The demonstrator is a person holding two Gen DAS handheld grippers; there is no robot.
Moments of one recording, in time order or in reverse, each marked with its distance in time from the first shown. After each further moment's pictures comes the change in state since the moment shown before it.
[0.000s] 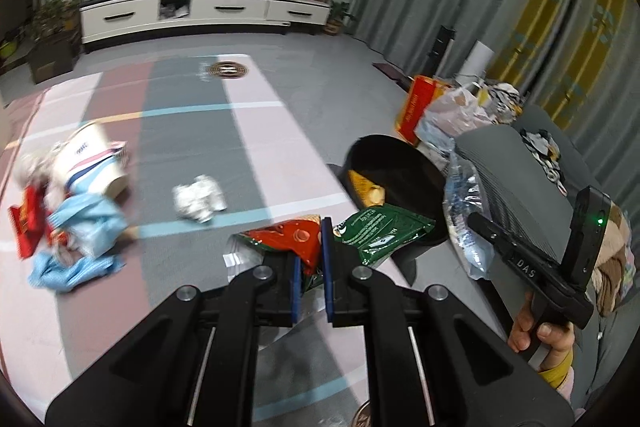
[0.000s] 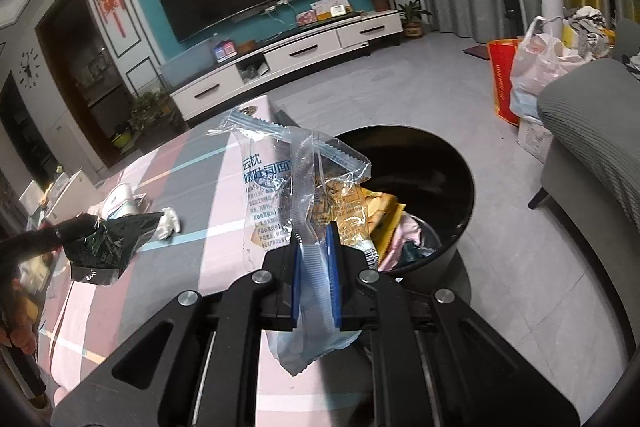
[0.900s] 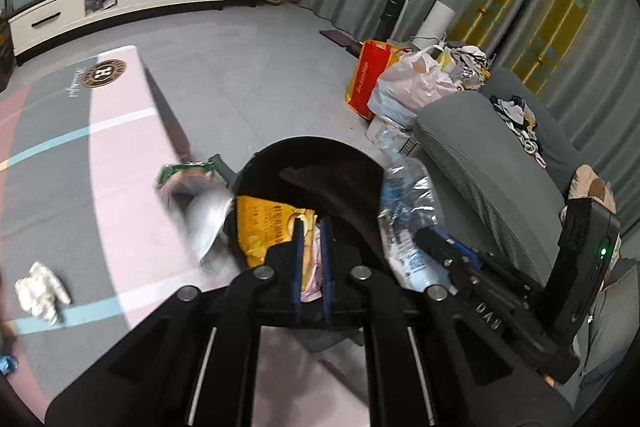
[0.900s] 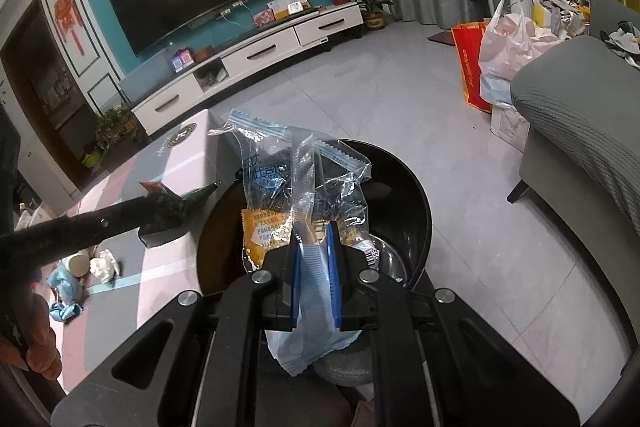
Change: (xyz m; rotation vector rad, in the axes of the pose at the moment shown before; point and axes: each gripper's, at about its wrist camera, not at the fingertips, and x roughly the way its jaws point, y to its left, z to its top) left arm 0.149 -0.092 0.058 0.103 0.112 -0.139; right arm 0.052 -0.056 0.027 0.090 0.016 -0.097
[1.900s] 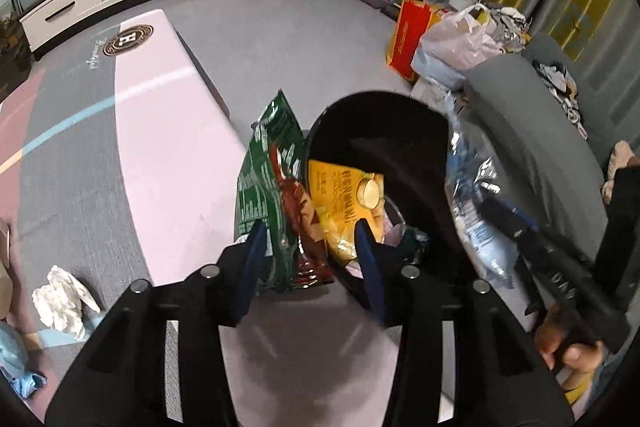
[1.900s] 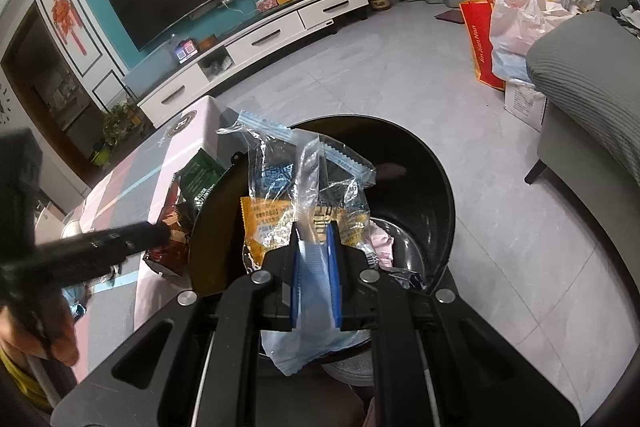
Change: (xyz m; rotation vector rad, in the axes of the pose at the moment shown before) left arm 0.037 0.042 -0.009 0.025 0.144 0.150; right arm 0.026 -0.008 -0.001 0.037 0.058 0.057
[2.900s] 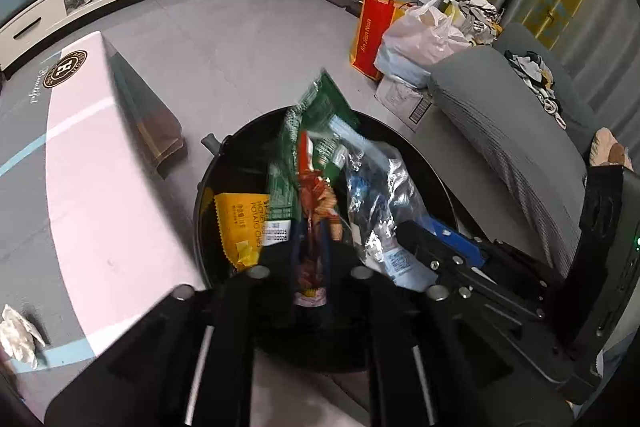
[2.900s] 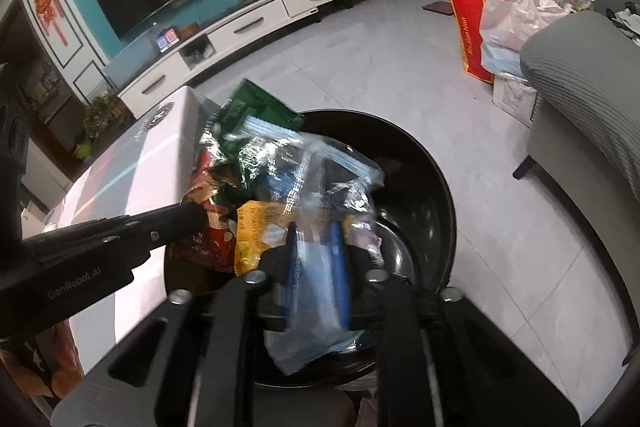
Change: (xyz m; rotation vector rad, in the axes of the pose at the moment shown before) left arm 0.023 -0.056 0.020 0.055 -0.012 -0.100; right arm 0.020 0.003 0.007 0.006 0.044 -0.080
